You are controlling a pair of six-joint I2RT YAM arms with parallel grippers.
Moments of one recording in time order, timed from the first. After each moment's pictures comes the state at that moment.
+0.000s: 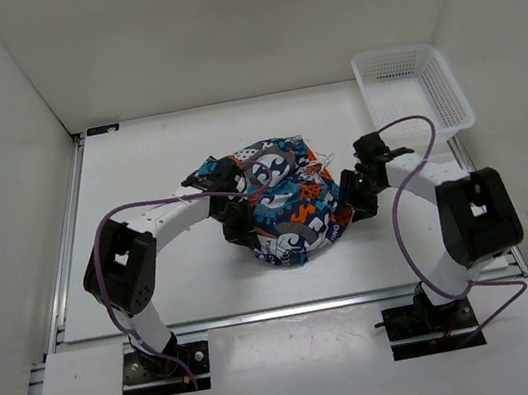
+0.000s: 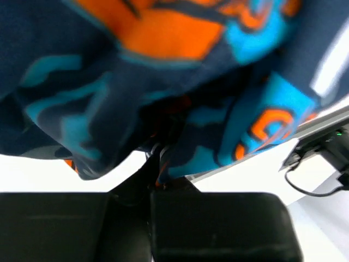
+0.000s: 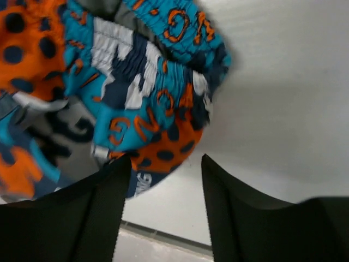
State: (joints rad) left arm -0.59 1.74 1.15 -0.71 0.35 -0.58; right arm 0.25 1.55 0.93 -0.60 -0.27 0.52
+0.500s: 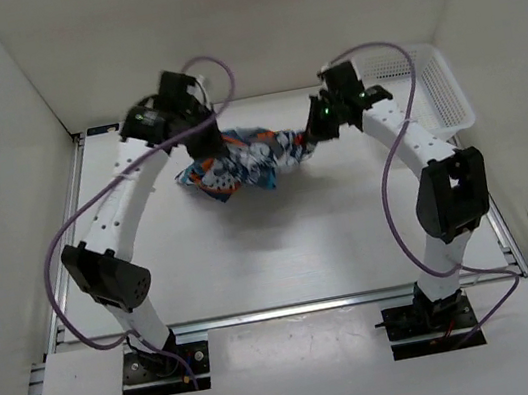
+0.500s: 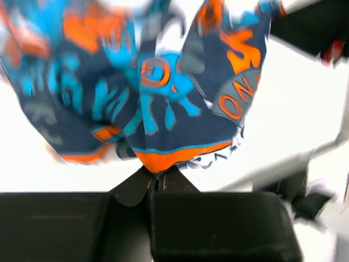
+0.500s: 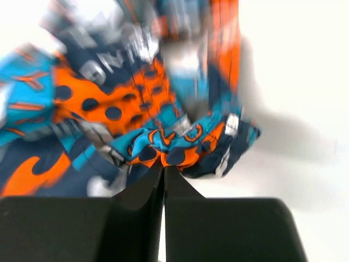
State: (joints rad) left arm -0.49 1.74 1.87 -1.08 0.16 -0.44; right arm 0.34 1.84 1.55 -0.64 -0.29 0.53
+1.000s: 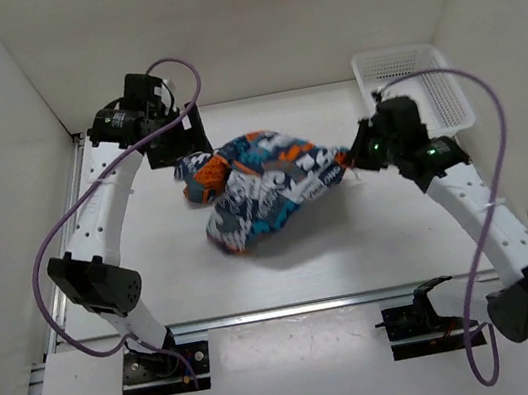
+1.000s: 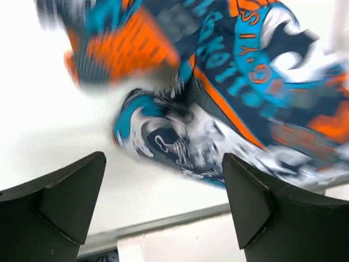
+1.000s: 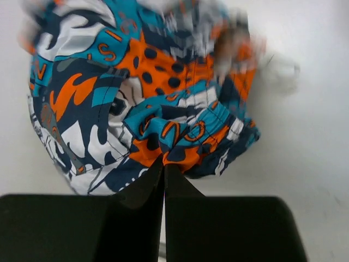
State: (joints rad) left arm -0.31 1.69 1.99 -1.18 0.09 -0.38; right arm 0.34 1.18 1.25 -0.65 -0.10 0.53
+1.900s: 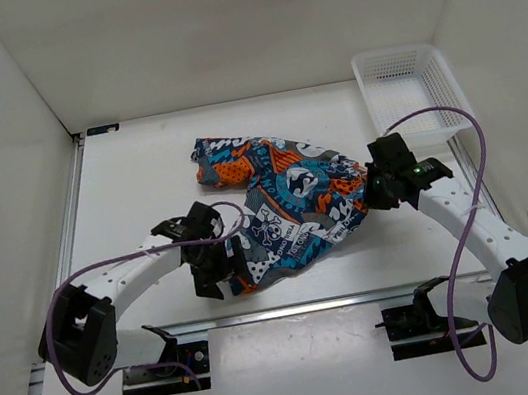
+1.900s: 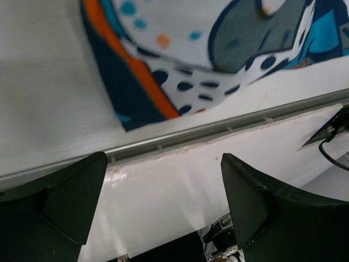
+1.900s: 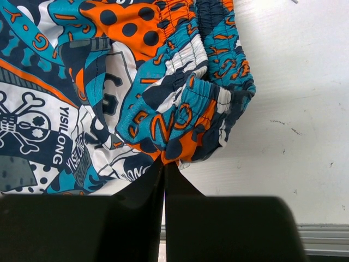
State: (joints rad) left arm -0.58 1.32 0.76 -0.80 0.33 -0.70; right arm 0.34 1.16 0.92 -0.77 0.06 0.57
